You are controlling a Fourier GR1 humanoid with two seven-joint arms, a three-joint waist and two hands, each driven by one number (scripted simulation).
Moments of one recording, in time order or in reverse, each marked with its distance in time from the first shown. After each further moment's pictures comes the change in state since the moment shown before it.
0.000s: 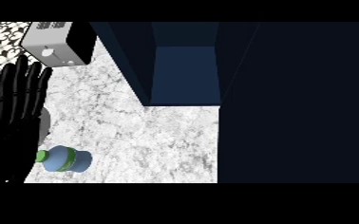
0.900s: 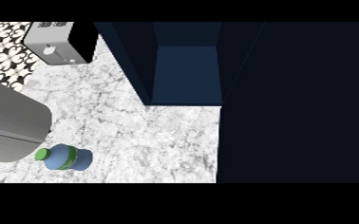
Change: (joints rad) left arm 0.479 -0.116 -0.159 -0.357 -0.080 0.573 0.122; right arm 0.418 0.003 0.074 -0.302 -0.233 0.155 0.115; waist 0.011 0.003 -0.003
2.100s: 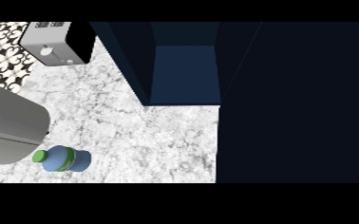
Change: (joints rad) left arm 0.308 0.020 -0.262 0.011 0.033 0.144 -0.255; right arm 0.290 0.015 0.025 -0.039 0.010 0.126 -0.159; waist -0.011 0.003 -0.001
